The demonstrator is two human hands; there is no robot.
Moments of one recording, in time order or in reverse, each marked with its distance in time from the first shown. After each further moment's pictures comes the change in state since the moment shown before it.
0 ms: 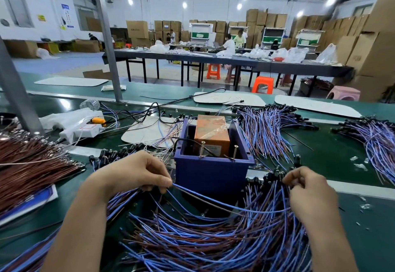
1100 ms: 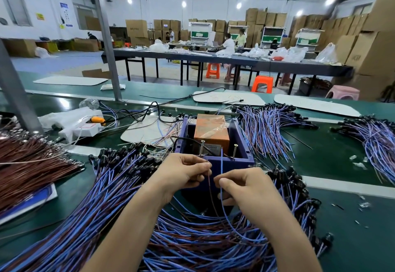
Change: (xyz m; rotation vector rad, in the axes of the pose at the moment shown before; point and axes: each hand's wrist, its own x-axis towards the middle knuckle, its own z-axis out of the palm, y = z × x) left_hand 0.038 0.027 0.069 -0.585 0.233 -0.040; right_hand -0.038 -0.045 0.032 0.236 -0.580 -0.176
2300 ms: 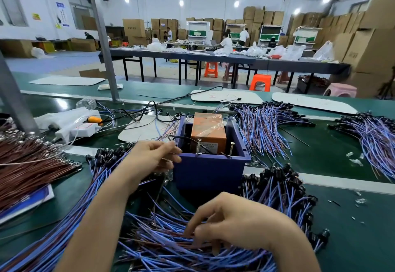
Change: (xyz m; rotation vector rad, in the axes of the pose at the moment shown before) left_hand 0.002 0.008 -0.049 0.160 0.161 0.076; right_hand -0.015 -0.016 -0.003 -0.265 -0.717 0.006
